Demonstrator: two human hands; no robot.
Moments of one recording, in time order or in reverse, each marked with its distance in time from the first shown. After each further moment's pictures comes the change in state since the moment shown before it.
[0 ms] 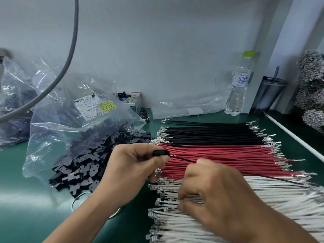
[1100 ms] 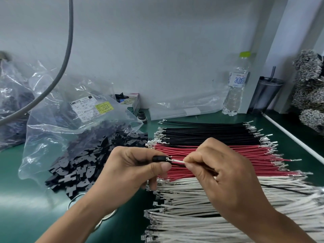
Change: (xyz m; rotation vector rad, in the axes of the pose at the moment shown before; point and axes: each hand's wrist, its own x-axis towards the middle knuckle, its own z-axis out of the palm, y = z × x) left_hand -0.001 0.003 -0.005 -0.046 -0.178 -0.021; right_hand 0.002 0.015 0.003 0.142 0.553 -0.003
